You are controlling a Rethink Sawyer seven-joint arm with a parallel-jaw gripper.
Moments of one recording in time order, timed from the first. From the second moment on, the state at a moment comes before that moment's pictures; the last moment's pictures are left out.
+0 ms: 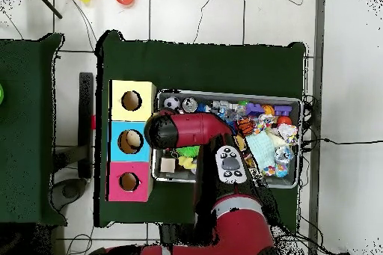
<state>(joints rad) -0.18 -0.48 0.10 1.55 -0.22 0.34 1.57</state>
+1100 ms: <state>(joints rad) -0.17 -0.45 0.07 1.51 -0.21 0.35 1.57</state>
